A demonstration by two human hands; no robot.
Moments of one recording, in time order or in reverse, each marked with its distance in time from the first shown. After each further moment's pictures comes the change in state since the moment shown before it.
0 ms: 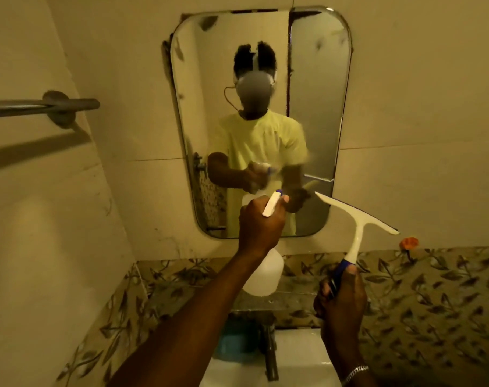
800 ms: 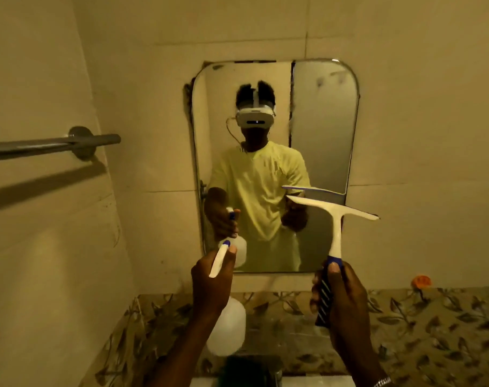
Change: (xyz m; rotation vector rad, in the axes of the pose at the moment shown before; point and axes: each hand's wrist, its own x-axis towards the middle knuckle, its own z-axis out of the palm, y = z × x) left_hand -0.021 -0.075 -0.083 -0.070 0.195 -0.166; right_hand 0.015 -0.058 0.044 0.013 -0.360 -0.104
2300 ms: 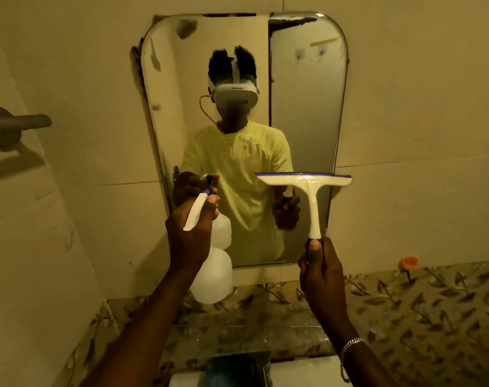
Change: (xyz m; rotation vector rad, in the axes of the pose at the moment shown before) left_hand 0.074 0.048 0.025 -0.154 -0.006 0.247; right_hand 0.066 0.047 -0.001 -0.383 0.085 -0.291
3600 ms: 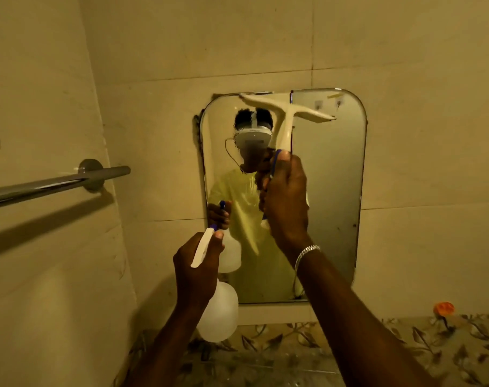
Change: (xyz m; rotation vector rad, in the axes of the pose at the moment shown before) left_hand 0.004 0.015 -0.062 0.053 0.081 0.105; right_hand 0.093 -0.211 0.116 0.341 -0.002 -0.076
